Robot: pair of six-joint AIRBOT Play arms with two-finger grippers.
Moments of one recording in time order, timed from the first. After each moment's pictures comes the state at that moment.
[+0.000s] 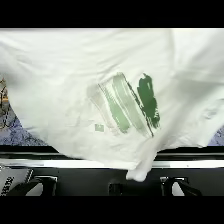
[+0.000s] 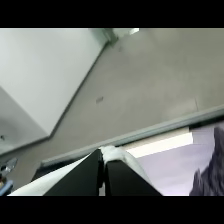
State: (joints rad) left arm 0.12 -1.06 1.87 1.28 -1.16 -1.76; right arm -0.40 -0.93 1.82 -0.83 1.10 1.72
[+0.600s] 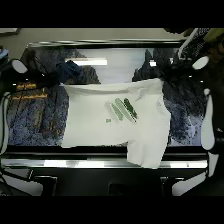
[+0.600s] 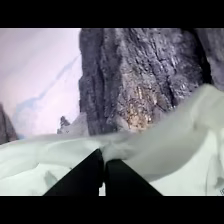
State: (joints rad) left arm 0.03 -1.75 1.74 1.25 -1.10 -1.75; right arm -0.11 -1.83 1.80 -1.04 1.04 1.77
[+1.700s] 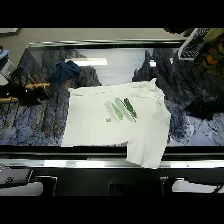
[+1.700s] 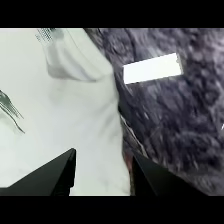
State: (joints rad) left arm 0.20 -1.47 1.40 1.28 -1.28 -1.63; right arm -0.60 -1.54 1.32 -1.01 1.48 1.31
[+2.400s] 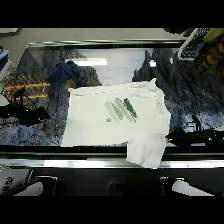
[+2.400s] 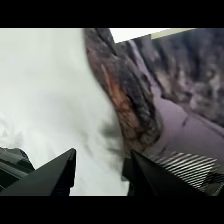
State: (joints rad) left arm 0.23 -1.27 1.05 1.29 -1.26 -1.59; right arm -0.65 -1.39 0.69 -0.91 1.31 1.06
